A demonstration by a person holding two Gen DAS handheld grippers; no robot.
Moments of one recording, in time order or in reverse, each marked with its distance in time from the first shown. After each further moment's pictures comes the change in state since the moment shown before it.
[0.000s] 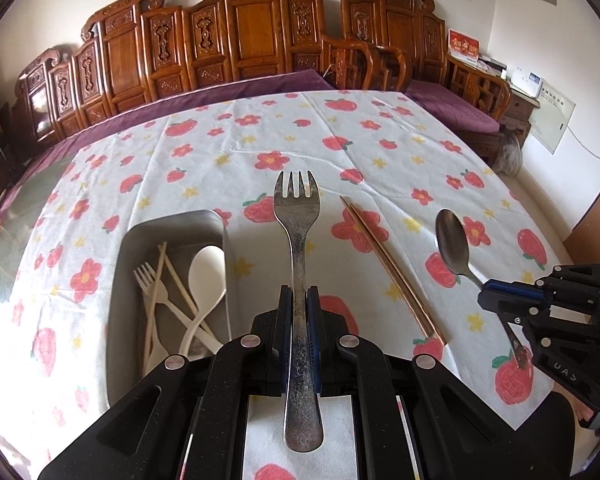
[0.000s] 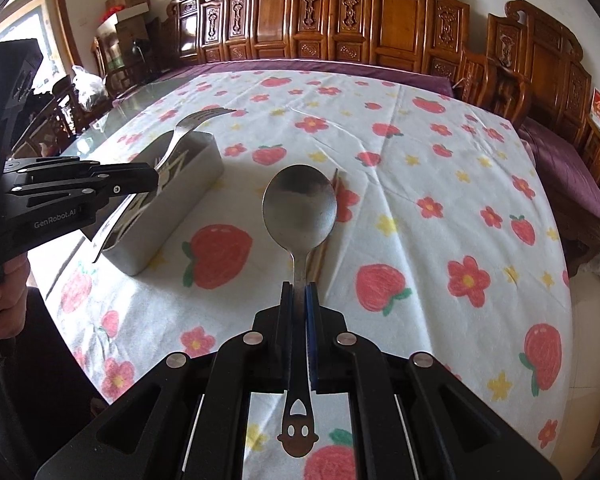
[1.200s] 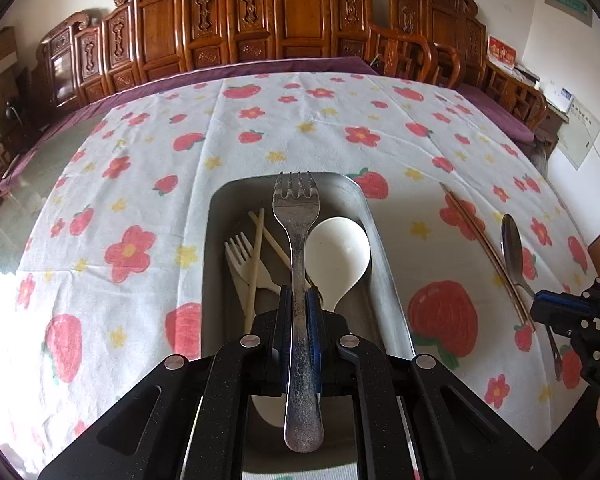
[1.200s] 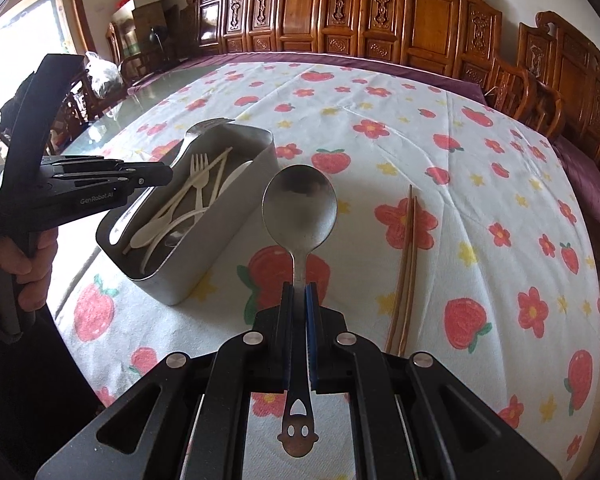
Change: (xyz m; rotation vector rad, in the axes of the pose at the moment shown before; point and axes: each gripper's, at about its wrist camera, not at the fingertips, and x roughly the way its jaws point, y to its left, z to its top) left arm 0.041 0.114 -0.021 -0.079 0.055 0.031; right arm 0.039 0.063 0.022 -0.037 0.026 0.036
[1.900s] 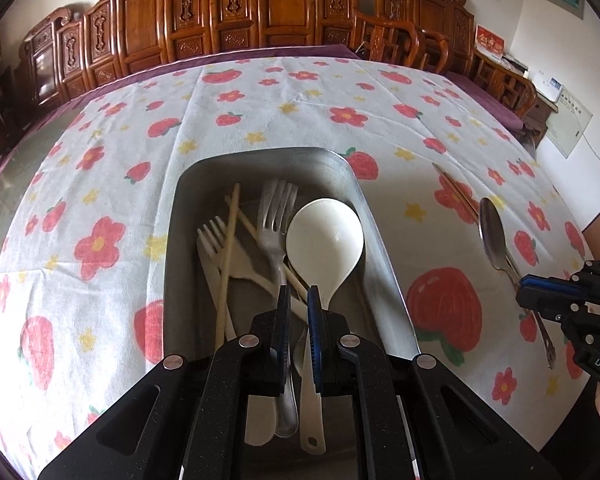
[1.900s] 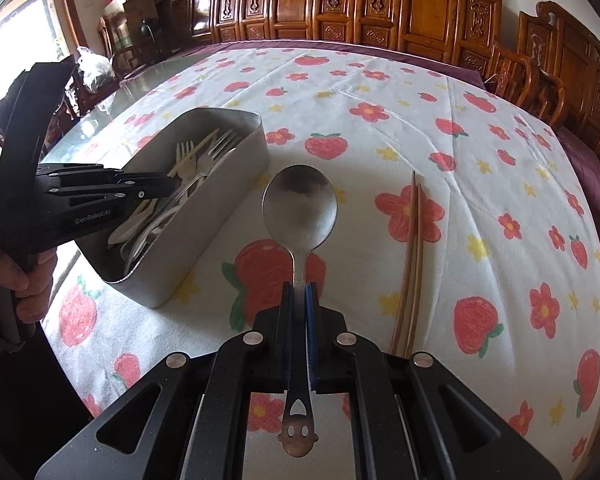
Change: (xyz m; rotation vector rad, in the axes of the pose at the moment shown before) left arm 0.020 -0.003 -0.007 0.022 0.021 -0.058; right arm 0.023 0.000 0.006 0.010 0.036 -0.005
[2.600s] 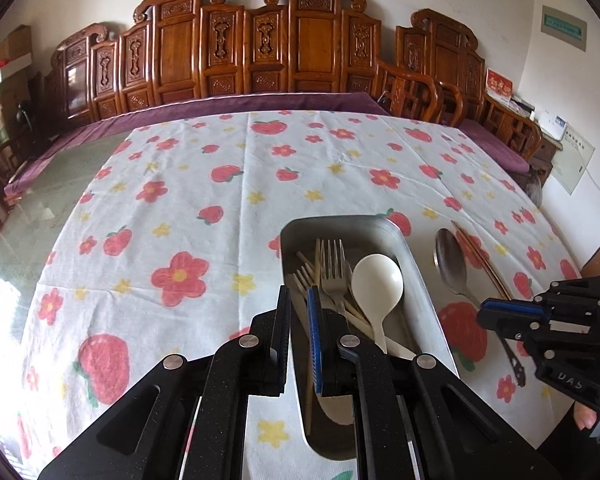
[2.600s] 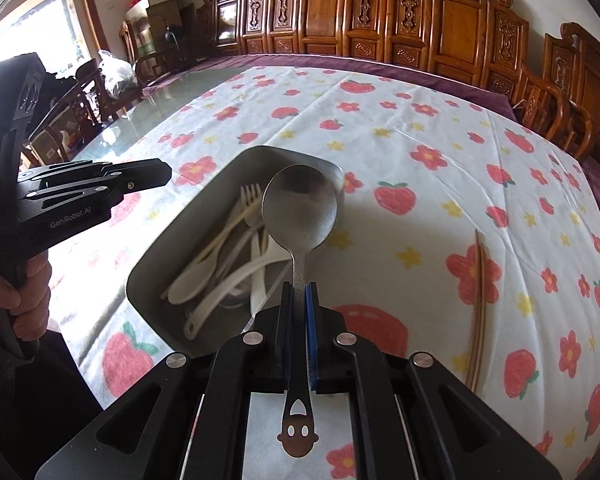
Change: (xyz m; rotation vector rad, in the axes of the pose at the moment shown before) left arm -0.068 0.058 0.006 -0.054 -0.155 0.036; right arm 0.005 0.067 0.049 -0.041 -0.040 0.059
